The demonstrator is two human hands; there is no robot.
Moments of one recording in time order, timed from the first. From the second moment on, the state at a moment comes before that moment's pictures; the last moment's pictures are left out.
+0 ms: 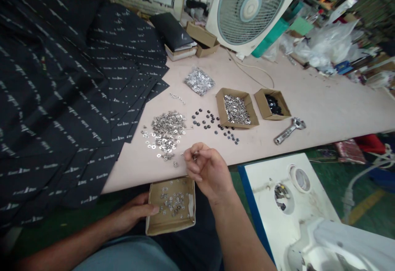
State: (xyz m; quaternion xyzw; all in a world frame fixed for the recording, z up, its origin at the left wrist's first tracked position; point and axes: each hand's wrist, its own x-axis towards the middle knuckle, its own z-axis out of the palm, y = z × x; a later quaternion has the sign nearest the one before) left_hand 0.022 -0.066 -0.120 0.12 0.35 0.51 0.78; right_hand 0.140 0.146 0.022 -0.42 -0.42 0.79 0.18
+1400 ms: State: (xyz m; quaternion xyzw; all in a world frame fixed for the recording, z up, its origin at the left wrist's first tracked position) left_hand 0.022 -0.065 -0.120 0.12 0.35 0.50 0.78; right_hand 0.128 0.131 0.001 -0.34 -0.85 0.38 0.12
